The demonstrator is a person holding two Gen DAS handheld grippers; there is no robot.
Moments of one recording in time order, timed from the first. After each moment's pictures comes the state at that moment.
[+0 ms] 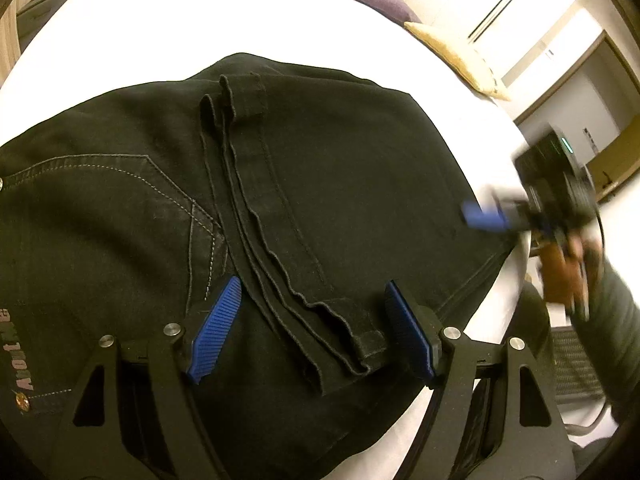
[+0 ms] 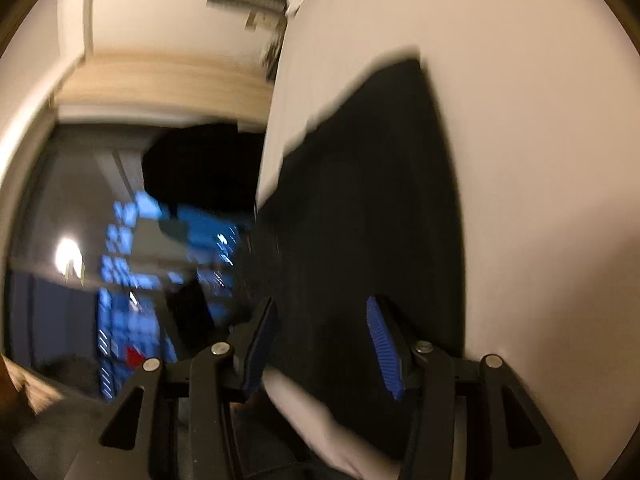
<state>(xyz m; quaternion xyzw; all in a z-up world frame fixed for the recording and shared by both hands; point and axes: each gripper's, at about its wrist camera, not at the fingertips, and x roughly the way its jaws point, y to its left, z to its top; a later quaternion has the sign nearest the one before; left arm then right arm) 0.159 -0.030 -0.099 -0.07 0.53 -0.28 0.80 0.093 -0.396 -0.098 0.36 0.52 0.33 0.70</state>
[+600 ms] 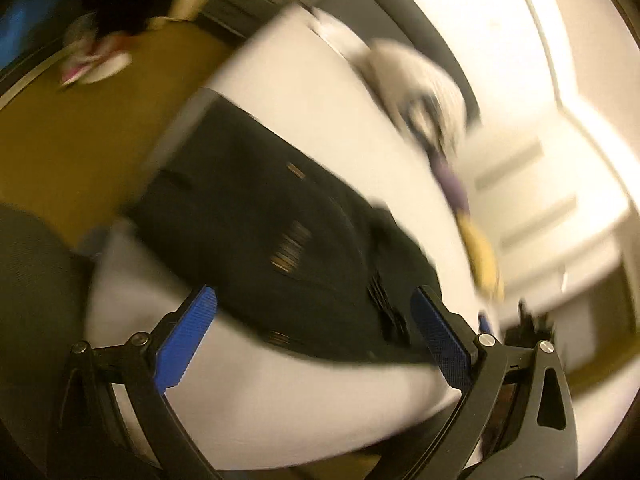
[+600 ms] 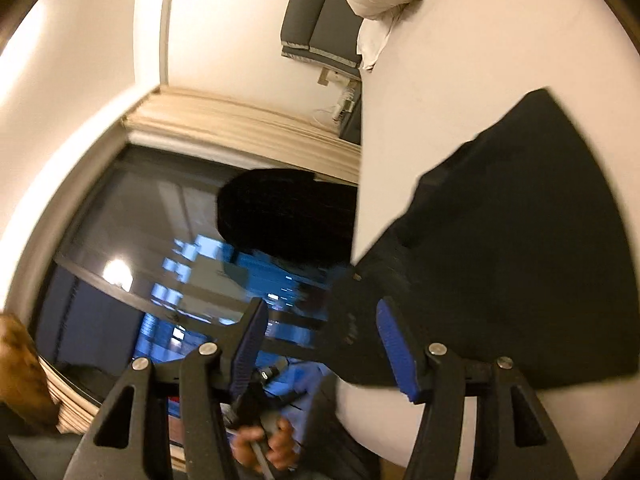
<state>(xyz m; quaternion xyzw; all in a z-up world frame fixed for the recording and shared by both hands) 0.006 0.188 -0.050 -0.39 0.38 -0.07 0.84 0.095 -0.325 -0.033 0.48 0.36 0.37 0.71</state>
